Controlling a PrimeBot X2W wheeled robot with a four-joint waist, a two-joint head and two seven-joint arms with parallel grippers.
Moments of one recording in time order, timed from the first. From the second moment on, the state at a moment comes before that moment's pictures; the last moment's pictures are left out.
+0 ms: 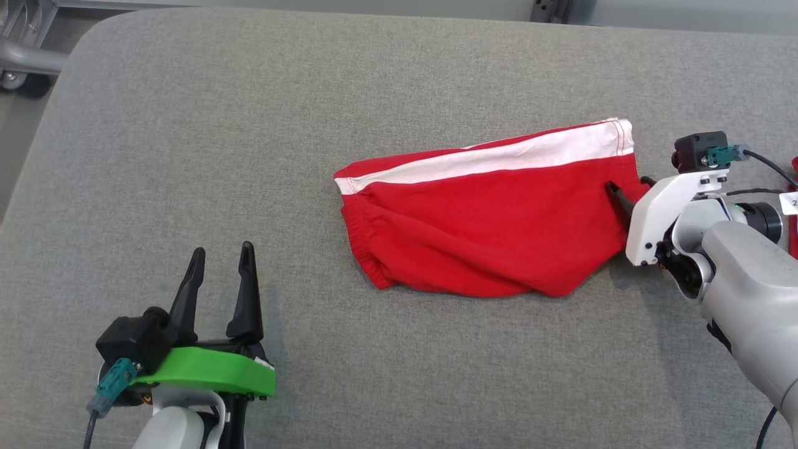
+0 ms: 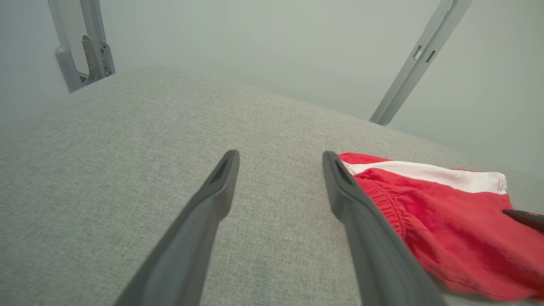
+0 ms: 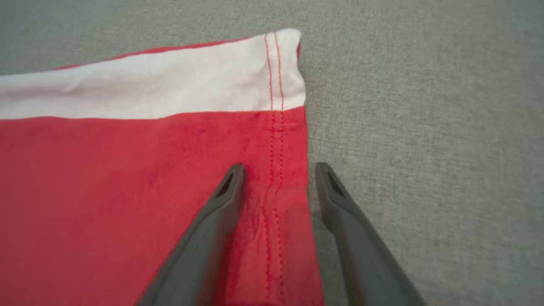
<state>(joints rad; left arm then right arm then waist) -0.14 0.23 -0.33 0.11 -0.63 0.10 -0.26 -0.86 -0.38 0.78 1.02 0.90 0.13 0.04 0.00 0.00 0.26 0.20</state>
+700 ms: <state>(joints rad) -0.11 0.27 -0.33 0.08 -0.62 0.10 -0.25 -0.70 -0.42 0.79 0.84 0.99 0.13 -0.10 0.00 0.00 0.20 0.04</state>
